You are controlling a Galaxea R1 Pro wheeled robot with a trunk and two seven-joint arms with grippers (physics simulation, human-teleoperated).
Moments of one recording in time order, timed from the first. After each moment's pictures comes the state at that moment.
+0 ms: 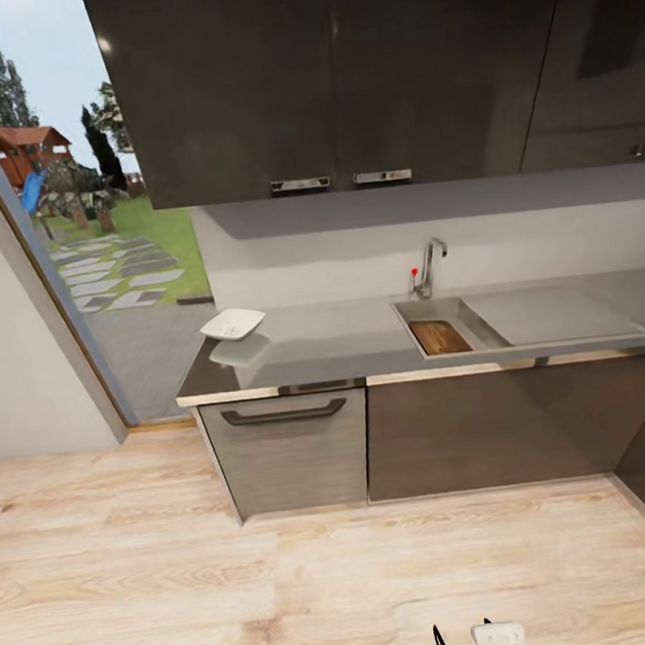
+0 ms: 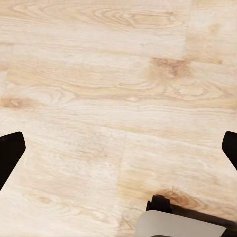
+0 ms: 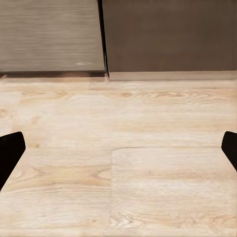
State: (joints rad) left arm -0.39 0.02 0.03 0.07 0.07 -0.41 0.24; right arm -0.38 0.05 -0.20 -0.02 0.24 -0.70 -0.03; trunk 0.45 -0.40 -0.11
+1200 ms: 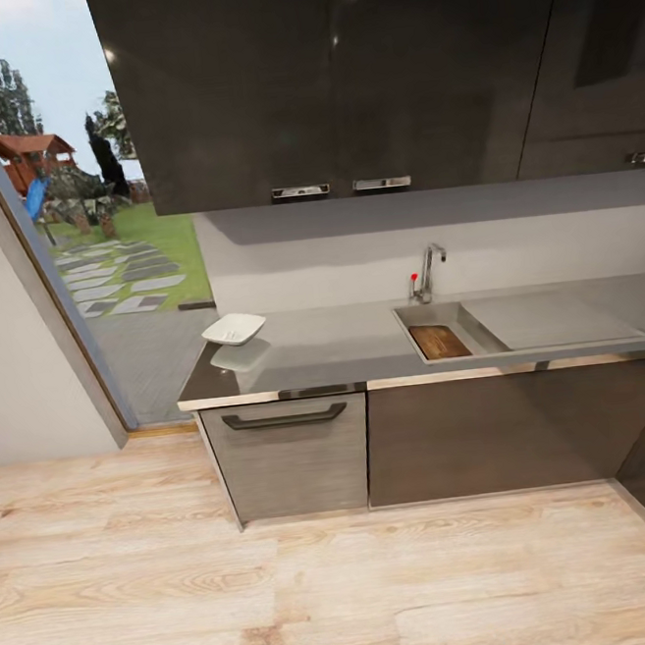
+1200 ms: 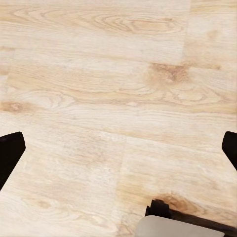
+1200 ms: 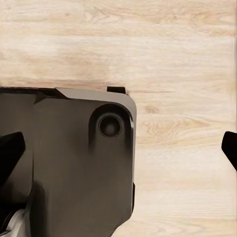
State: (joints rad) left arm -0.39 0.02 0.03 0.07 0.07 -0.41 0.24; right arm -0.11 -0.01 -0.20 -0.06 0.24 -0.23 -0.02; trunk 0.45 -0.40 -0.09
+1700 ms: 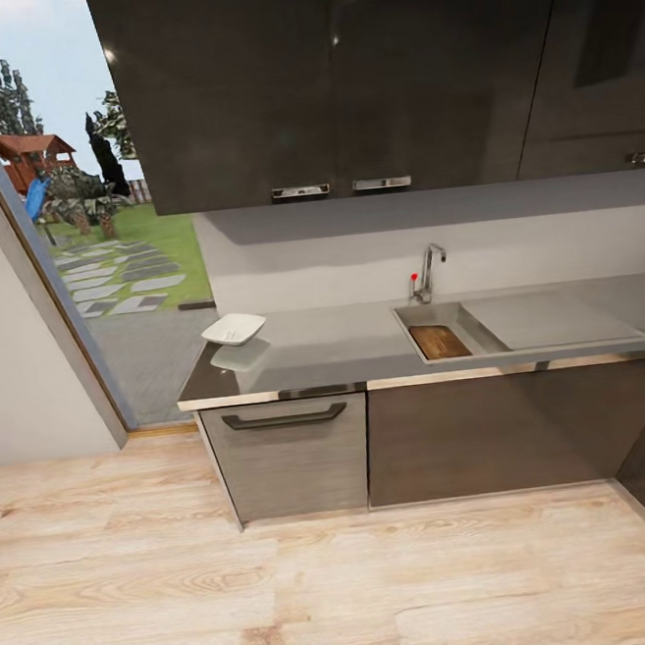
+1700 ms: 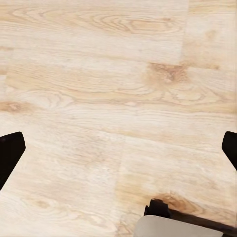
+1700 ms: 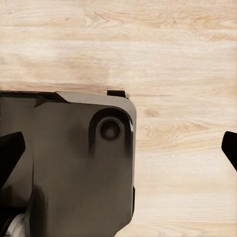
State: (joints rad) left arm -0.39 0.02 0.03 0.07 0.07 -0.41 0.24; right arm -0.11 -0.01 -0.20 -0.06 0.23 -0.24 -0.02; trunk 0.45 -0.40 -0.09
